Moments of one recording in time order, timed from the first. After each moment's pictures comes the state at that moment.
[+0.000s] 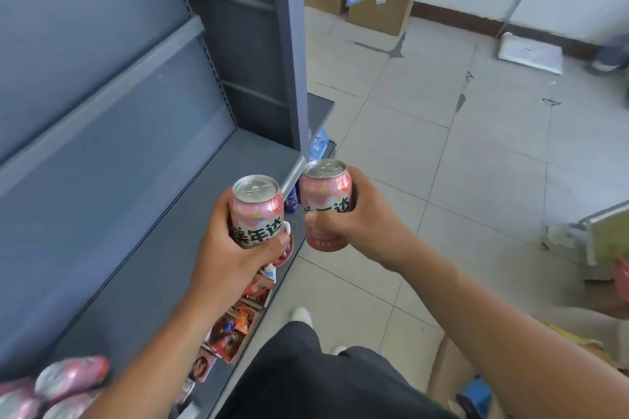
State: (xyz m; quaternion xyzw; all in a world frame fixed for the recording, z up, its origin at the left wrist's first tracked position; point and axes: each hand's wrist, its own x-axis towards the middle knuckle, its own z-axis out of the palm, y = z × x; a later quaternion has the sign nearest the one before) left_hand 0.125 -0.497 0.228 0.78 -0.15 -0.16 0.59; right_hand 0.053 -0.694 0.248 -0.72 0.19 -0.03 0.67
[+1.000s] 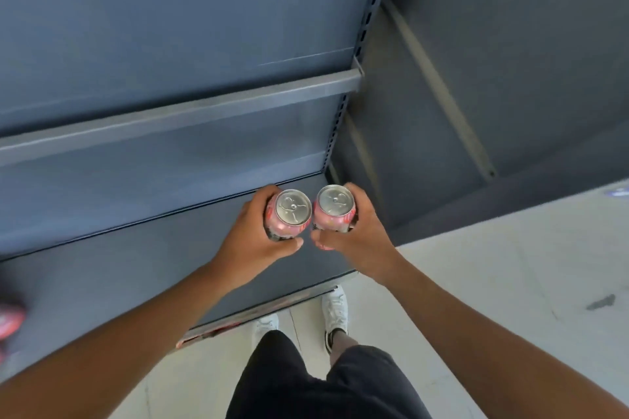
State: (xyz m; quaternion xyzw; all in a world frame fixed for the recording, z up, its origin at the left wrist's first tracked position) left_hand 0.431 -0.595 0.113 0.82 0.05 -0.05 0.57; right_hand 0.473 -0.795 0.109 -0.78 0.01 0.23 0.58
